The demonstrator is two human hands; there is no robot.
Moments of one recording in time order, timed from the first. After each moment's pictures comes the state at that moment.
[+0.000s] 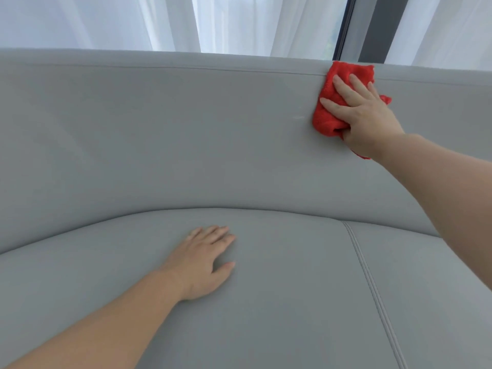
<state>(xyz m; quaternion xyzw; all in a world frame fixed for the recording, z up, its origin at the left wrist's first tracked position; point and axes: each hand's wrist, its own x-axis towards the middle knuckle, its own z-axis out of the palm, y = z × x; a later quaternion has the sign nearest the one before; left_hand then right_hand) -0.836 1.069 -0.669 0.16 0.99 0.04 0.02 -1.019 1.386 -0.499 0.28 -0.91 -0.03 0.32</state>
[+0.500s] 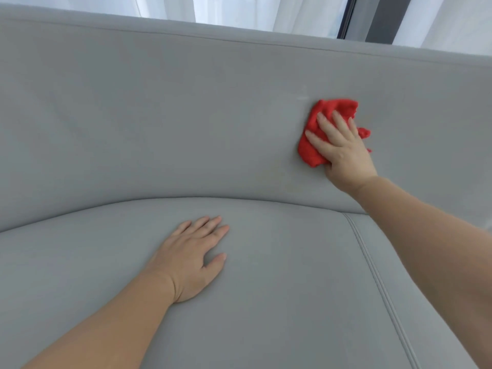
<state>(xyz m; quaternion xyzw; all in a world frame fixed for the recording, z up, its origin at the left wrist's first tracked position) -0.842 1.060 -0.694 0.15 0.99 0.08 -0.02 -1.026 1.379 -0.608 0.33 -0.86 -0.03 0.39</state>
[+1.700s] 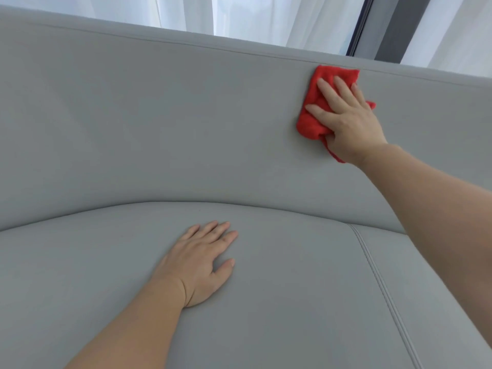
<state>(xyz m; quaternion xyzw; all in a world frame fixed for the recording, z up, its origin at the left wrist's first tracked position) -0.841 1.061 -0.698 0.15 0.99 0.07 -0.04 -1.025 1.341 -0.528 0.33 -0.85 -0.10 0.39</state>
